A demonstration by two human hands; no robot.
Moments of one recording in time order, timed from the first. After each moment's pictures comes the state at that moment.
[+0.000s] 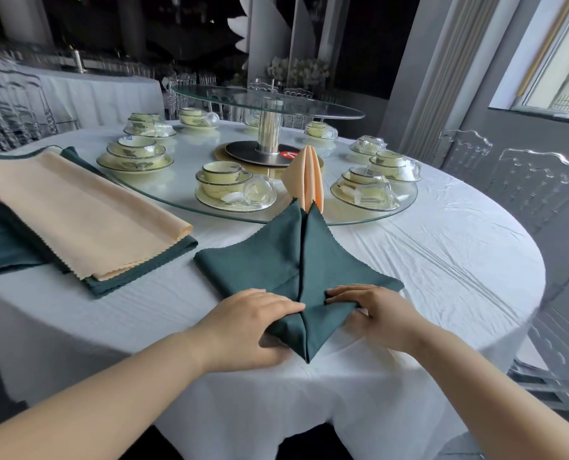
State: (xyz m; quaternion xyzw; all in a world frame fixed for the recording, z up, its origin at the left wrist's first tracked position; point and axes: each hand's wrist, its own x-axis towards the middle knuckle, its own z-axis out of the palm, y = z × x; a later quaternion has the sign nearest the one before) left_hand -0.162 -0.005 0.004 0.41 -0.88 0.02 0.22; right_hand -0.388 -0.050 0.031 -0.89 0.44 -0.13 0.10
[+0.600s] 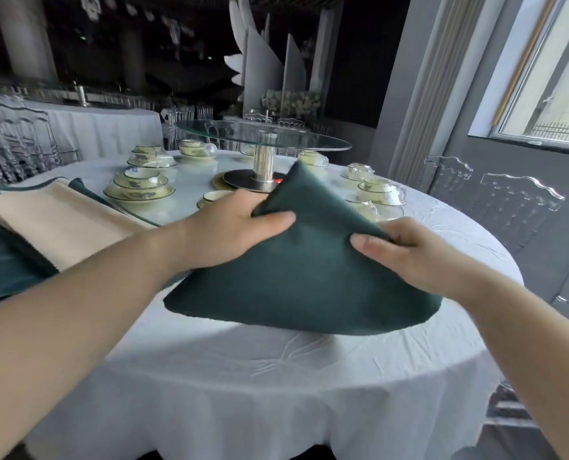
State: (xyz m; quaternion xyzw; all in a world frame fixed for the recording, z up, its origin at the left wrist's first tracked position) left_hand -0.156 0.021 0.160 0.43 -0.75 -0.28 0.41; right_hand -0.373 0.005 0.164 -0.81 0.45 -0.28 0.24
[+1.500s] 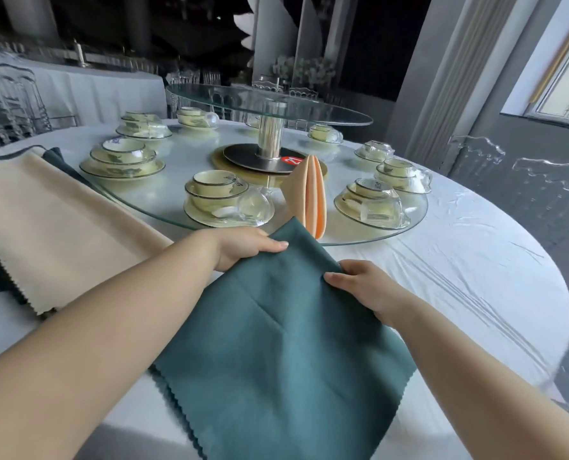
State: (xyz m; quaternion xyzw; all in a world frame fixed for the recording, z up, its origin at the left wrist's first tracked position) left_hand -0.146 -0.135 0.081 0.54 -0.55 -0.60 0.22; right_hand -0.353 -0.121 0.065 -0.65 0.57 -0.24 0.45
